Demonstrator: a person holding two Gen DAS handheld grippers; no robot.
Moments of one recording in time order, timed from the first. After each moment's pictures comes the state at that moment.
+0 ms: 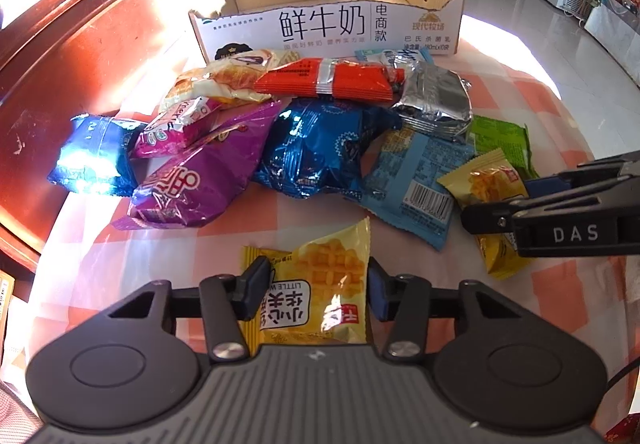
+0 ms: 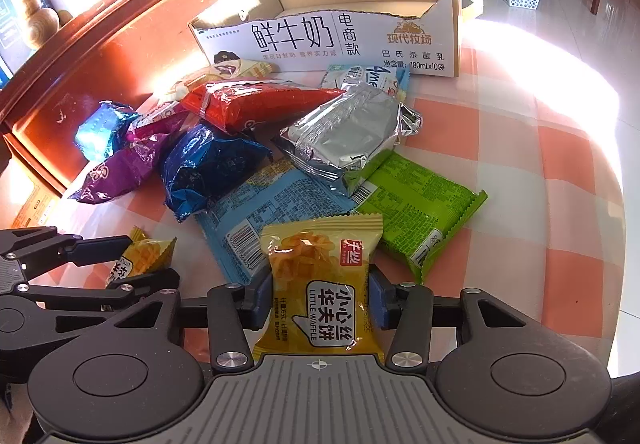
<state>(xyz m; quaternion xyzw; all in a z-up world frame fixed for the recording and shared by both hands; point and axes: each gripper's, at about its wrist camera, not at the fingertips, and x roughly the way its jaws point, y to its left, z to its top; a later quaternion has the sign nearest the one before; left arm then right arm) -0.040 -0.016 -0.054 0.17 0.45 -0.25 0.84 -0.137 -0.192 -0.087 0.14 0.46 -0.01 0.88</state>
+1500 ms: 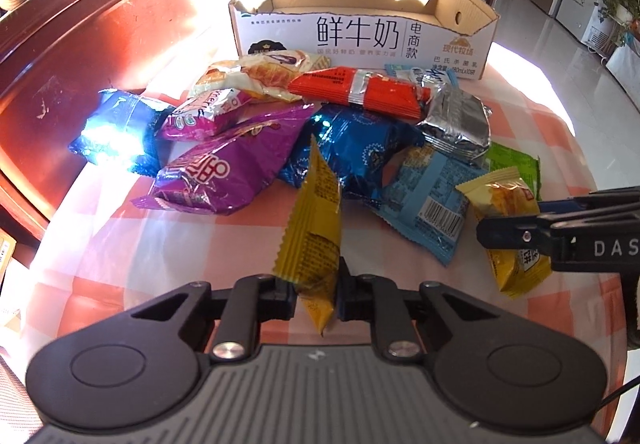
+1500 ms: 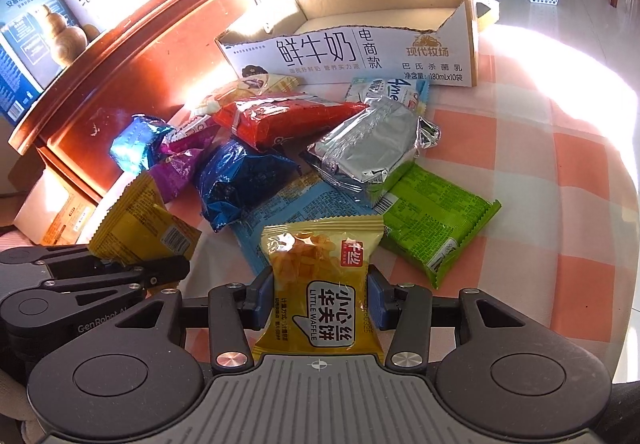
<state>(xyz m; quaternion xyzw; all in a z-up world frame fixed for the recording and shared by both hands) -0.036 -0.004 -0.049 0.11 0.46 -0.21 0.85 -0.144 -0.200 -0.079 0.16 0.45 0.03 0.88</state>
